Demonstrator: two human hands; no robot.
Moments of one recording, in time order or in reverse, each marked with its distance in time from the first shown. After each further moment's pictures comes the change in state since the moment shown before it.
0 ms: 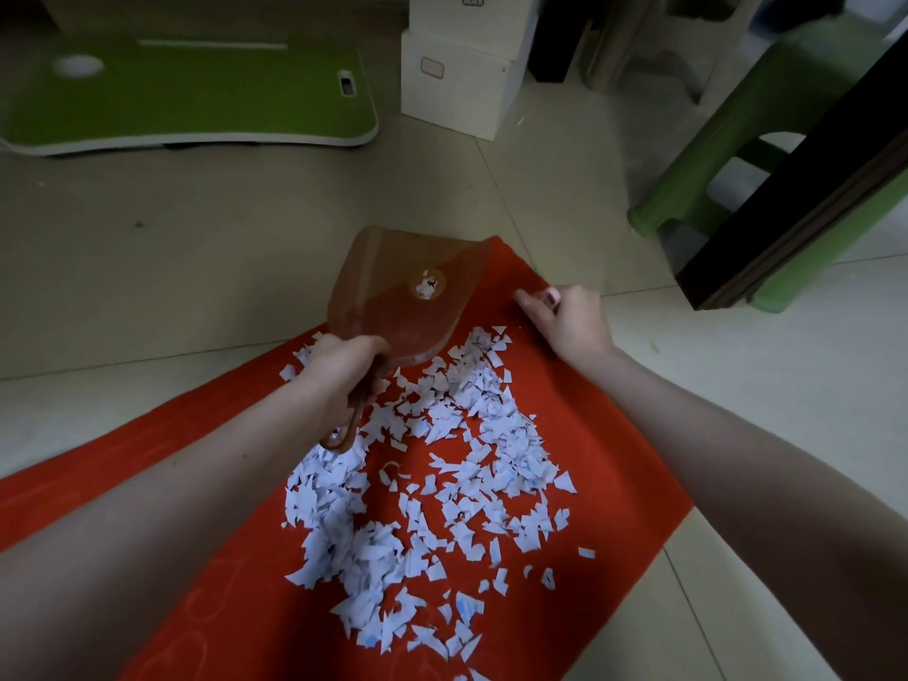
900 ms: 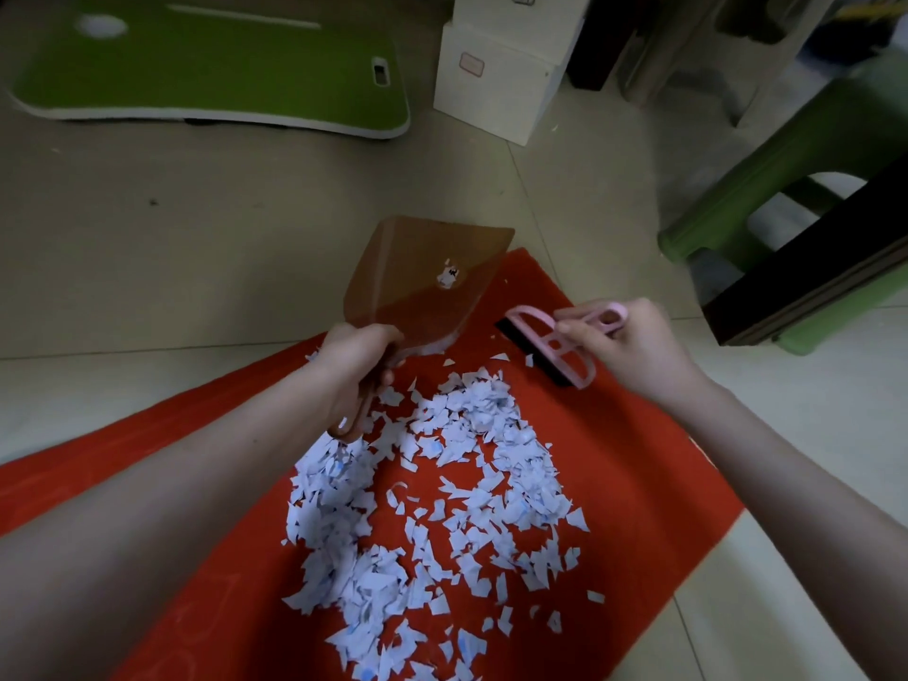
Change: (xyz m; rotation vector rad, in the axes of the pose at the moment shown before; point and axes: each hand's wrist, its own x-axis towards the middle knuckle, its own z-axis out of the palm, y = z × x) left_hand 0.029 0.016 -0.013 -0.078 -0.033 -0.031; right_hand -0.012 -0.040 -0.052 0.141 -0.187 -0.245
